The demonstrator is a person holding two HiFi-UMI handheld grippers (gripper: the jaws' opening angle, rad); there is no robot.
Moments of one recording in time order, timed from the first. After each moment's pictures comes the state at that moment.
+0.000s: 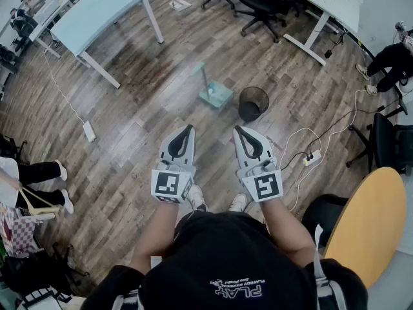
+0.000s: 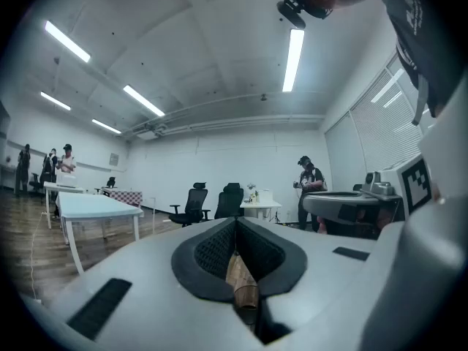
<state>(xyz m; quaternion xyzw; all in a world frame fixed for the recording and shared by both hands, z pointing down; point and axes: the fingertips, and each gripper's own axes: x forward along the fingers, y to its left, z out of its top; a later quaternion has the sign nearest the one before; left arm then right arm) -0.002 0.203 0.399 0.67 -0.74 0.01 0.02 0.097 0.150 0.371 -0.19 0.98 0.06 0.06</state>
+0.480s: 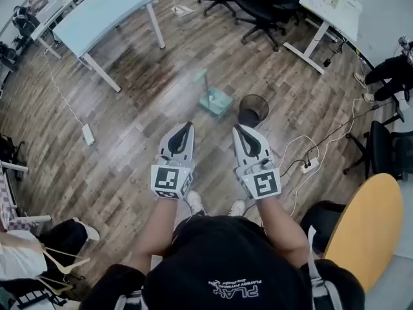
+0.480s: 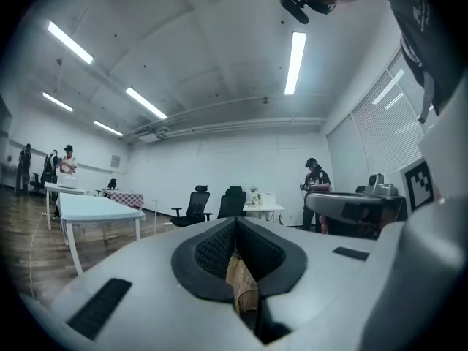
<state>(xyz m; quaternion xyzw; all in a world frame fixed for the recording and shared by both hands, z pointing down) -0.035 0.200 0.394 0.67 -0.74 0.01 0.01 0.071 0.147 0.371 -0.19 0.98 0.06 0.06</state>
